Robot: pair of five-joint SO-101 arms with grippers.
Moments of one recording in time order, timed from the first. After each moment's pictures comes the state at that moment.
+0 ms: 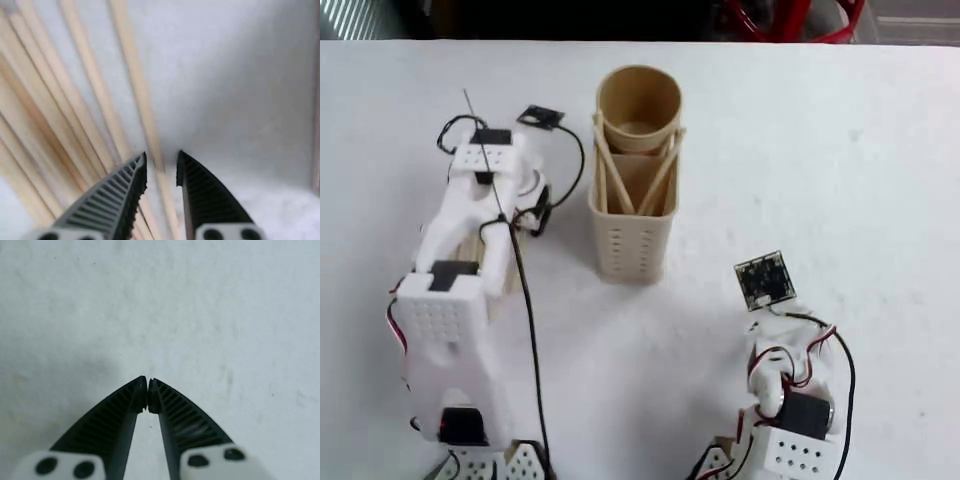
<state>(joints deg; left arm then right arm) -5.0 36.2 -14.1 77.2 -14.6 11.0 -102.5 96.4 61.1 36.5</state>
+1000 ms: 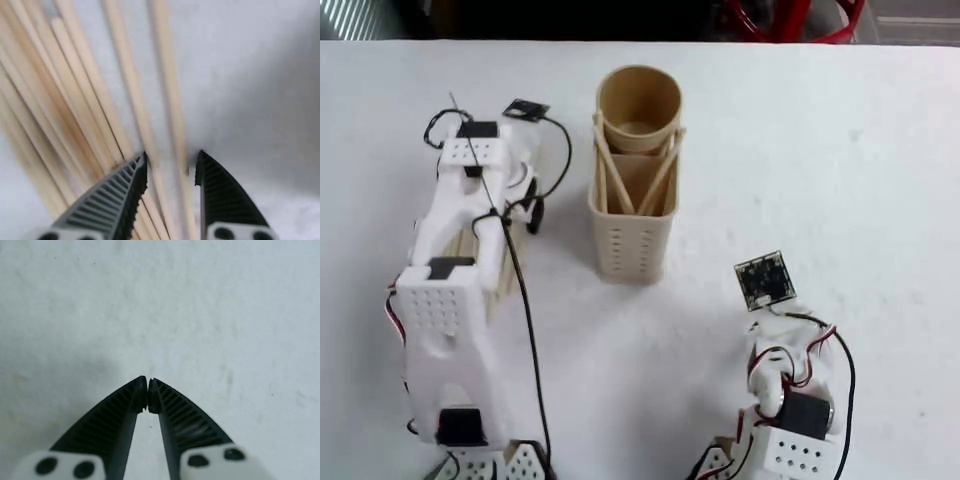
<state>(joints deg) -7.7 42.2 -22.1 80.7 -14.9 11.0 -102.5 96.4 61.1 36.5</state>
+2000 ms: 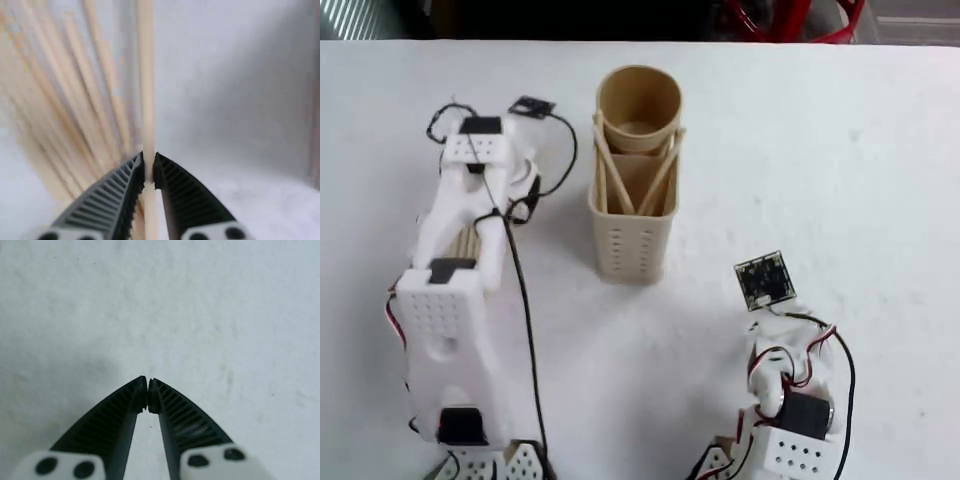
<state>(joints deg) -6.8 36.8 -22.5 84.0 -15.3 11.0 -102.5 96.4 61.1 36.5</state>
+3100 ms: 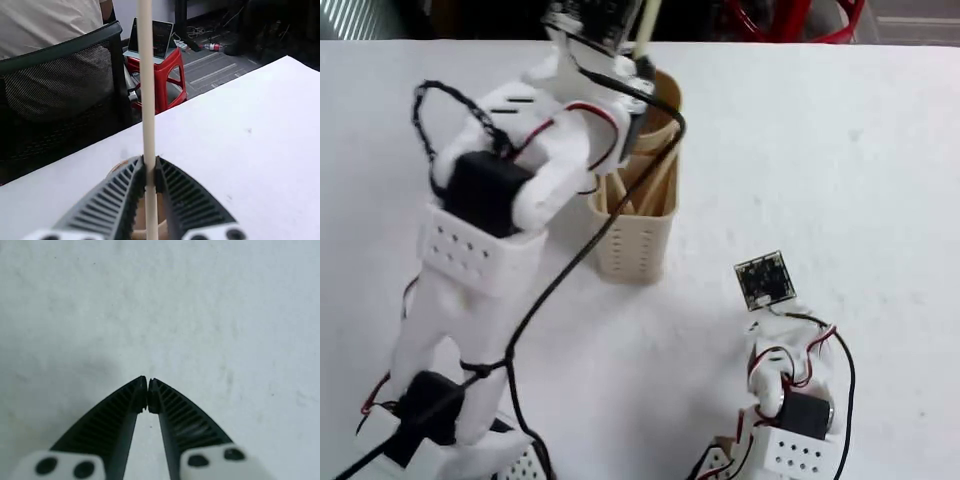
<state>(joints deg) 22.7 -9.3 -26.0 67.1 -3.1 11.0 -102.5 96.4 61.1 36.5</state>
